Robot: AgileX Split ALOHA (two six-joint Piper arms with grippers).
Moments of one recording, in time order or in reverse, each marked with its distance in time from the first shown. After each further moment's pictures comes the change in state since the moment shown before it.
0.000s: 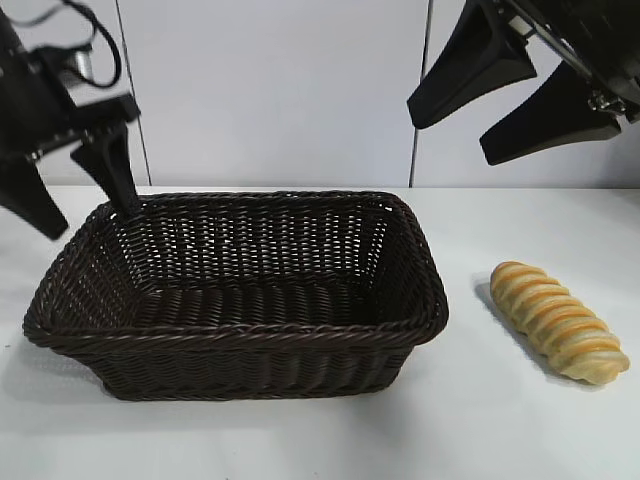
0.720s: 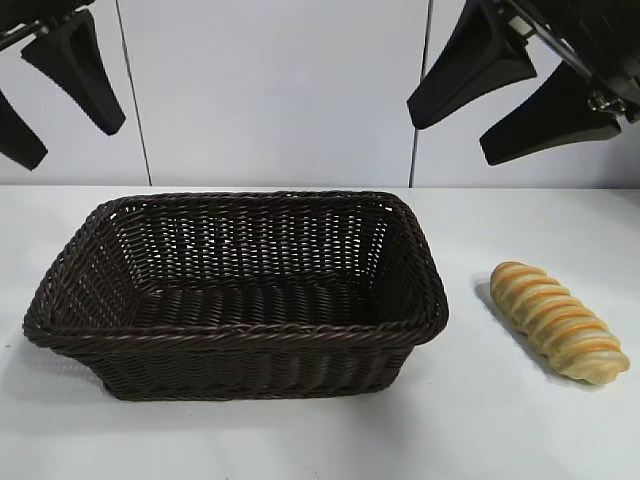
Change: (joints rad) left arm -0.046 -0.217 0.264 -0.200 -0.186 0.016; right arm 0.000 0.000 0.000 0.000 0.001 0.000
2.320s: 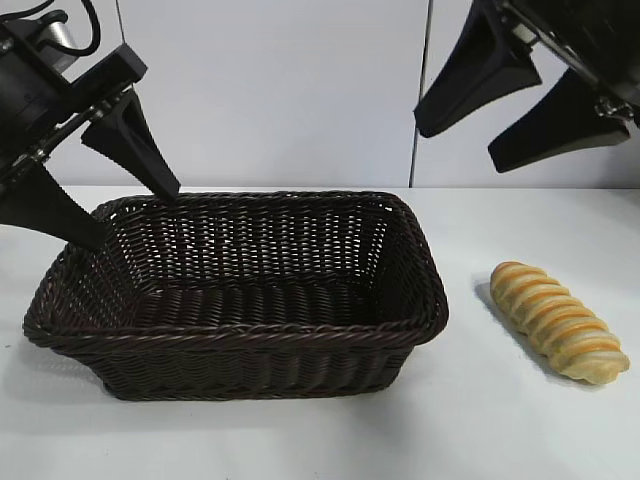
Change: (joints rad) left arm 0.000 0.112 0.081 -0.159 -0.036 0.123; right arm -0.041 0.000 -0.038 -0.305 0.024 0.257
